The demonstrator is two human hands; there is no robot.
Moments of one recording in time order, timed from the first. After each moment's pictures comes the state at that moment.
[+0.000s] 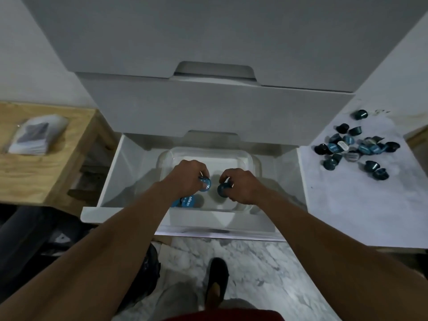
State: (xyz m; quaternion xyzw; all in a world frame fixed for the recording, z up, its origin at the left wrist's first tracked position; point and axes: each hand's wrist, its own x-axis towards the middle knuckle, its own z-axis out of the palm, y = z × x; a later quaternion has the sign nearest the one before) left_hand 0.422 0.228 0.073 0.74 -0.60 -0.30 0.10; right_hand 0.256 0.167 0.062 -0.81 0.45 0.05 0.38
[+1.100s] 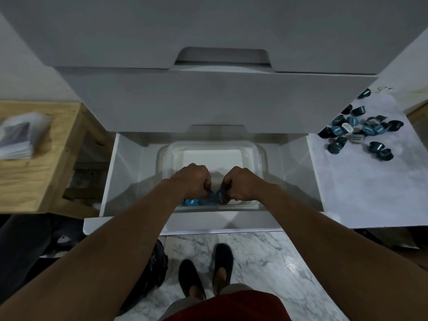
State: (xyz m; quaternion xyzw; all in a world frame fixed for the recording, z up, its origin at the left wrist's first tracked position) left_hand 0.434 0.219 0.050 0.69 -0.62 -0.36 -0.03; right_hand 0.276 0.169 0.051 -0.79 0.45 0.15 0.39
